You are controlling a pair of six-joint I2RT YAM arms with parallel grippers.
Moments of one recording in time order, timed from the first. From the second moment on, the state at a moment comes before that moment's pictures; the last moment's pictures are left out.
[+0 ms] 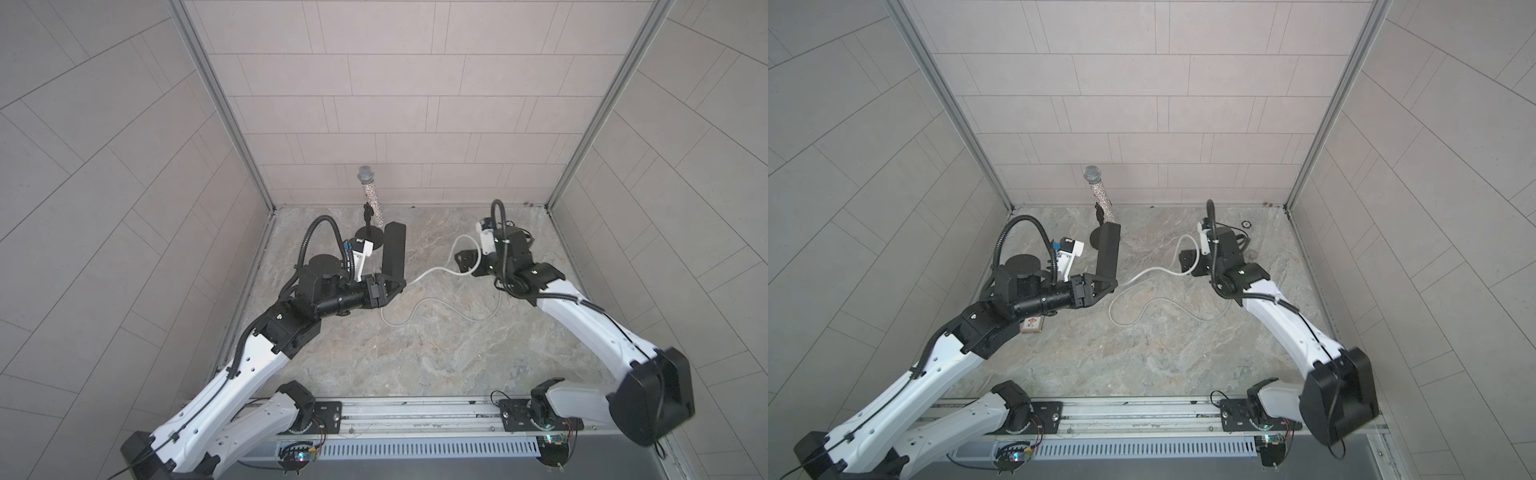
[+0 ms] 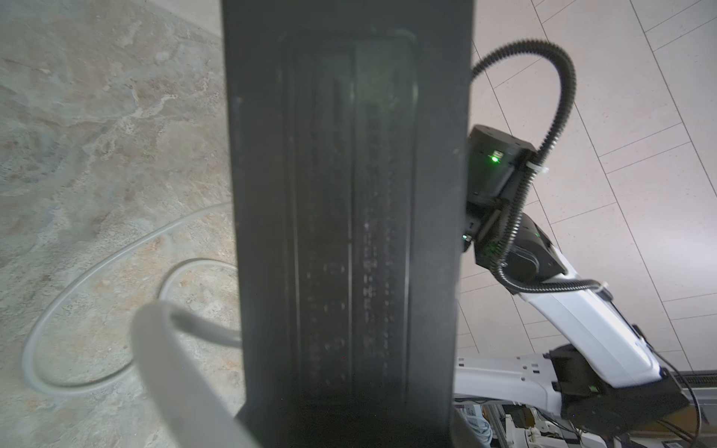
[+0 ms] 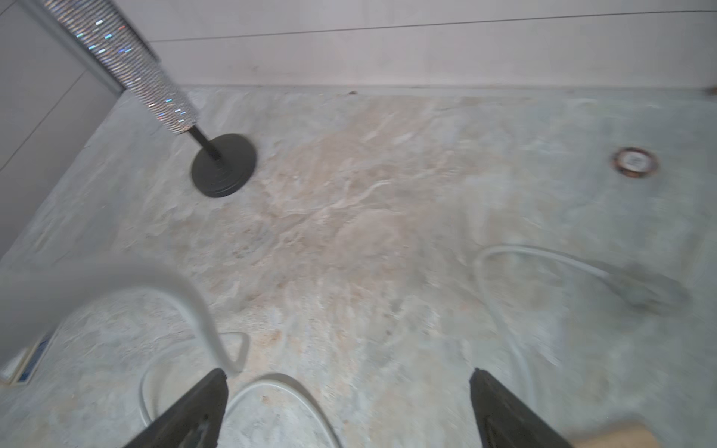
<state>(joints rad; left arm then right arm) -0.61 0.89 0.94 -0.39 0.44 -0.78 0.29 1.20 0.98 -0.43 0.01 0.23</state>
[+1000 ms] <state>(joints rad) -0.58 0.99 0.77 0.16 0.46 -1.02 0.54 1.15 1.22 -0.30 -0.54 0.63</state>
